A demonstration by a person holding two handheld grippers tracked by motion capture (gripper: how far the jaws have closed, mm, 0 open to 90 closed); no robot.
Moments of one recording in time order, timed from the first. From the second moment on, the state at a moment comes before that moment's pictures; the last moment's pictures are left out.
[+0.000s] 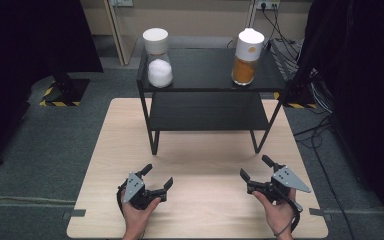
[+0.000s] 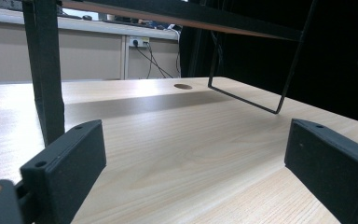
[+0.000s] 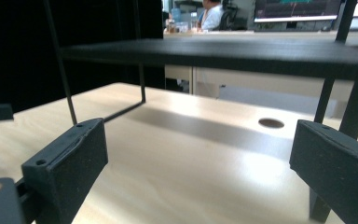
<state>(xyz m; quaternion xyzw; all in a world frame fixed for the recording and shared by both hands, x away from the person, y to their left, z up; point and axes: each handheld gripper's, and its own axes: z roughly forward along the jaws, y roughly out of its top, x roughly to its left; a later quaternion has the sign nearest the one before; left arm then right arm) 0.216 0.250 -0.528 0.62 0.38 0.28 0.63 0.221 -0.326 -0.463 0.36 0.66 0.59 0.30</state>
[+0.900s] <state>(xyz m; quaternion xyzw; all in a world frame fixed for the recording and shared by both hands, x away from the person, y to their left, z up) 0.217 0.250 -0.528 0.62 0.38 0.27 0.63 0.207 -0.325 -0.497 0.37 0.68 0.57 0.28</state>
